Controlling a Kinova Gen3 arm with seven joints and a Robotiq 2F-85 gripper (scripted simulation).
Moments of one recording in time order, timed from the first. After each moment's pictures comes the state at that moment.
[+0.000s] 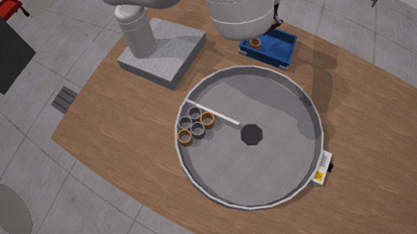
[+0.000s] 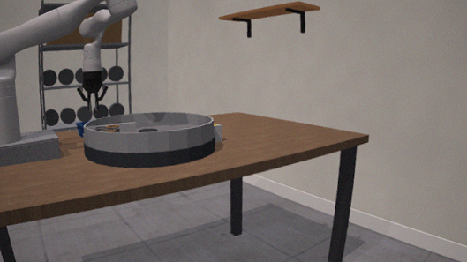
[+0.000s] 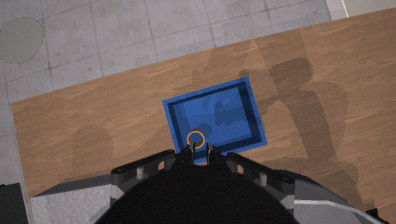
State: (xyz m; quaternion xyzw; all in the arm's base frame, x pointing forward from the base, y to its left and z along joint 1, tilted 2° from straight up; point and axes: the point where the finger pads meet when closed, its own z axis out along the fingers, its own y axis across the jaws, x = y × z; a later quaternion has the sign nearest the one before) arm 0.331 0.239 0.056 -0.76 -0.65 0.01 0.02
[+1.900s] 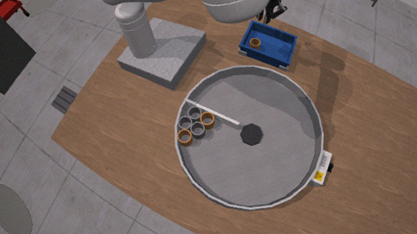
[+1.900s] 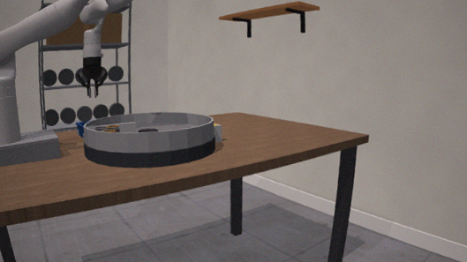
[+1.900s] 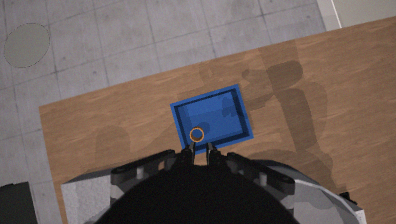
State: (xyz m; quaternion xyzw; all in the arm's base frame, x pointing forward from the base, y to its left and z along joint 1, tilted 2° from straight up) arm 0.333 0.238 0.111 -0.76 -0.64 0.01 0.02
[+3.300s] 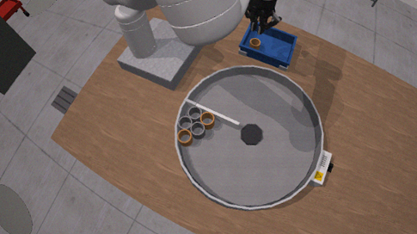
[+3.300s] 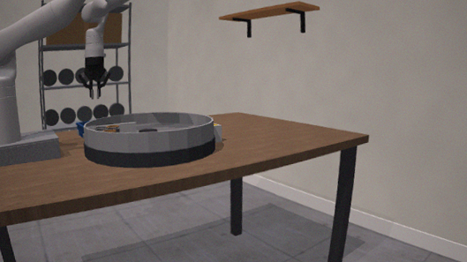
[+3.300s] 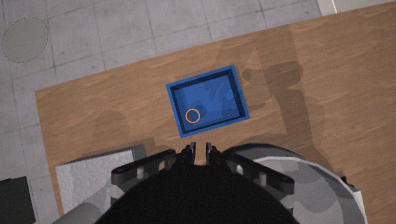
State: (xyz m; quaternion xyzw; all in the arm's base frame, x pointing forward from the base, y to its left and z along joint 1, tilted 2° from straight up) arm 0.336 0.186 0.108 -0.76 -0.65 0.01 0.02
